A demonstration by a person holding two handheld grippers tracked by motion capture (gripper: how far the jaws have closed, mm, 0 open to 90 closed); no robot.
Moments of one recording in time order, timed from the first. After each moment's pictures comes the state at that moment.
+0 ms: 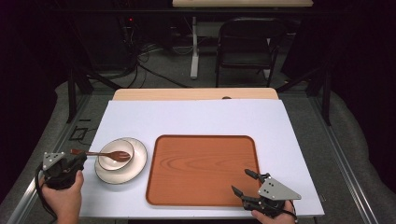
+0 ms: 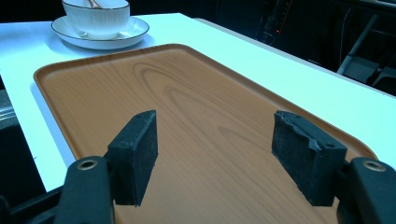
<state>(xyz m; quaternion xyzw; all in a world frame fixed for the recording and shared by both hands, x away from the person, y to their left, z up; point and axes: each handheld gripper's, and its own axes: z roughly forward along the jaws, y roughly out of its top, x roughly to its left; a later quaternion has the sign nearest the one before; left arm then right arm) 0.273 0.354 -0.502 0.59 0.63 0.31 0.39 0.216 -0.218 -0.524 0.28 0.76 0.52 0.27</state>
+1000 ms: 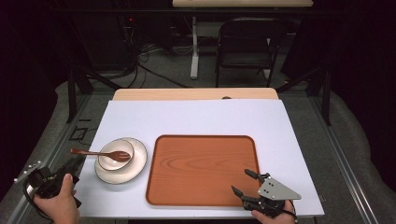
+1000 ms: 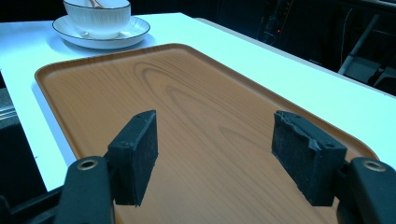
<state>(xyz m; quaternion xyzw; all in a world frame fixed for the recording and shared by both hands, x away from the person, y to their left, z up) 0.257 0.381 -0.517 0.45 0.68 0.21 0.53 0.216 -0.218 -0.524 0.27 0.76 0.52 0.27</state>
